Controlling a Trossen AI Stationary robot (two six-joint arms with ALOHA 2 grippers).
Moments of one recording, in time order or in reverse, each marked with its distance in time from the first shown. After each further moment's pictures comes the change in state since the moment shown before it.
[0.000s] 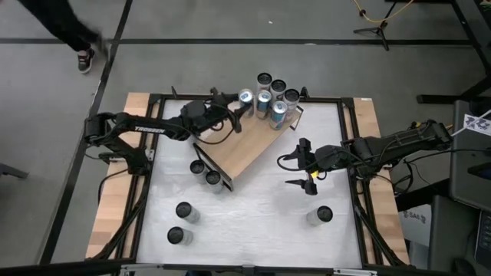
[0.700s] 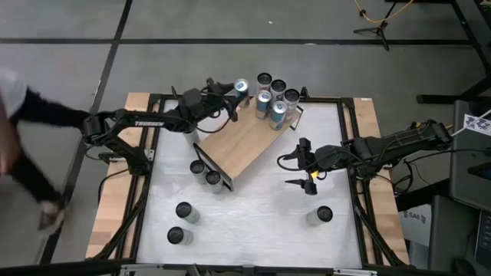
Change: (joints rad) left arm 0.150 0.000 0.001 -0.004 0.124 -0.003; right arm 0.000 0.000 0.000 0.000 0.005 0.000
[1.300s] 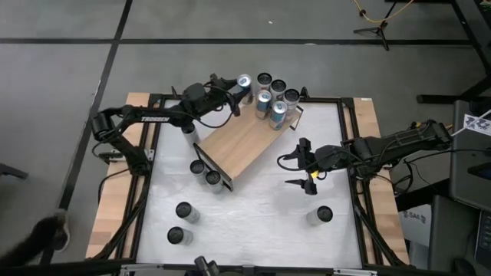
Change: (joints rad) left arm 0.057 0.078 0.057 0.028 0.090 -0.049; right arm 0.000 0.000 0.000 0.002 -0.001 0.000
